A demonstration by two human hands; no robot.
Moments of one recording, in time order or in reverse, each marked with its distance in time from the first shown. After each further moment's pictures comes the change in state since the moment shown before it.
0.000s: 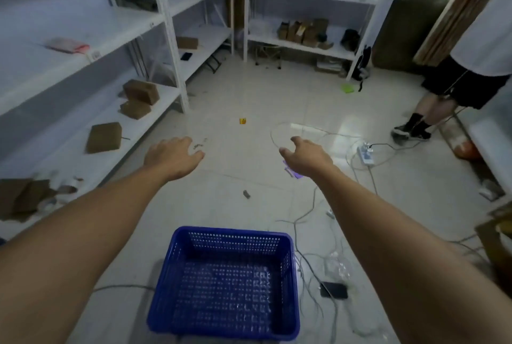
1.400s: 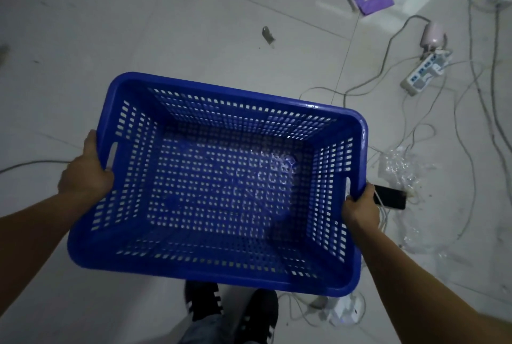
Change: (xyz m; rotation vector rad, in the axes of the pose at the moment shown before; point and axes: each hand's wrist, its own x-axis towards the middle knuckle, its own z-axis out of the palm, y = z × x) left_hand 0.038 -0.243 0.651 -0.321 -0.325 -0.529; right_hand 0.015 0.272 0.646 0.302 -0.176 0.780
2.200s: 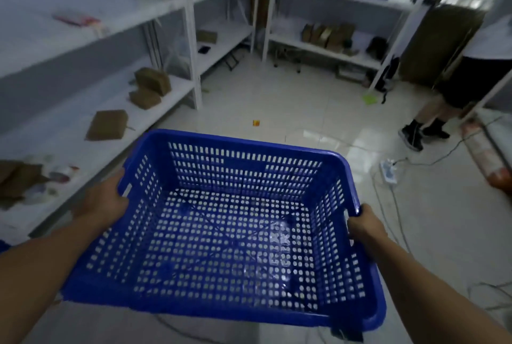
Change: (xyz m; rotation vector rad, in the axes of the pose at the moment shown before) left_hand -0.209 0.153 -0.408 -0.003 0.396 0.183; right_hand -0.214 -0.211 -0.419 0.093 0.108 -0.322
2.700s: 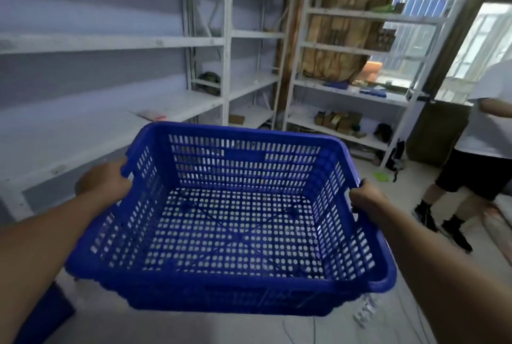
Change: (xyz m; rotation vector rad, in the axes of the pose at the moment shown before) left_hand -0.104 0.033 -0.301 -0.078 0.265 0.038; right_hand -0.113 -0.185 -0.225 0.040 0.084 -0.317
